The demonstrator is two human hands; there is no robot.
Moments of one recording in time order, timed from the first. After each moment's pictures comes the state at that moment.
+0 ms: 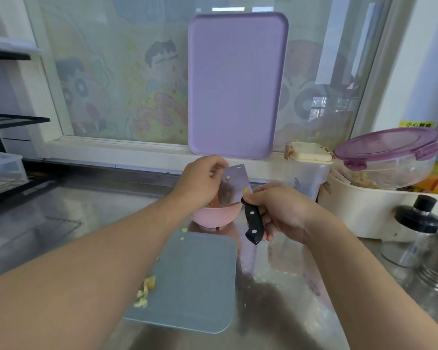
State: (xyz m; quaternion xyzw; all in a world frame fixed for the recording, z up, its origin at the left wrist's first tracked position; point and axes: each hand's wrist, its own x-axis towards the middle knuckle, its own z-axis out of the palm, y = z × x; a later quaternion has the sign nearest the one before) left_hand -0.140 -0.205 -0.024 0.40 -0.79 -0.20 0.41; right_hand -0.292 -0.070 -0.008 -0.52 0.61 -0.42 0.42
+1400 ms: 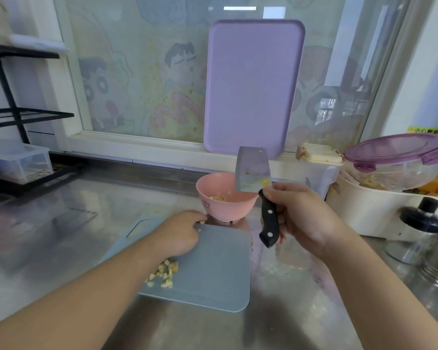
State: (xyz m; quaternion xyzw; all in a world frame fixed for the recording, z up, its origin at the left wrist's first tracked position) left_hand -0.048 -0.162 -0.089 0.48 -0.84 -0.19 0.17; right_hand -0.263 -0.030 -0.005 -0.50 0.55 -0.52 0.41
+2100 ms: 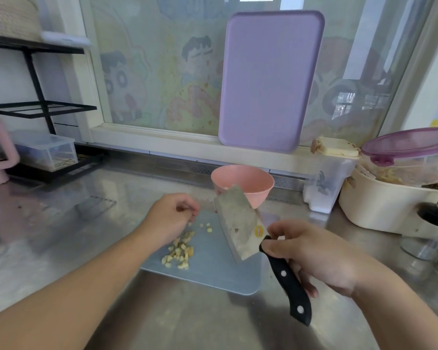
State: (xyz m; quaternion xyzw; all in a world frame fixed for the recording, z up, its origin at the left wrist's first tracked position) left_hand 0.000 -0.145 -0.089 0.50 -0.70 -0.33 0.39; right_hand -0.244 0.027 -0.026 -0.59 0.62 -0.30 0.42
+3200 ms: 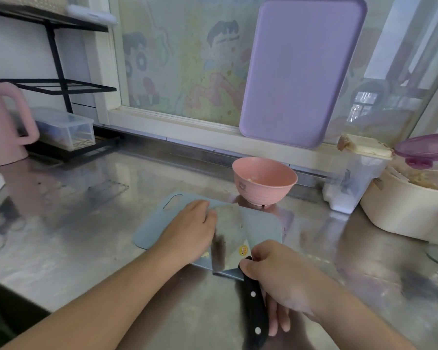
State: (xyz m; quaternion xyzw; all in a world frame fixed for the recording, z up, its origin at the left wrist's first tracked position) left_hand 0.000 -0.096 -0.097 0.57 -0.75 -0.23 0.25; right_hand -0.166 0.008 -0.070 -0.57 0.67 -0.18 0.44
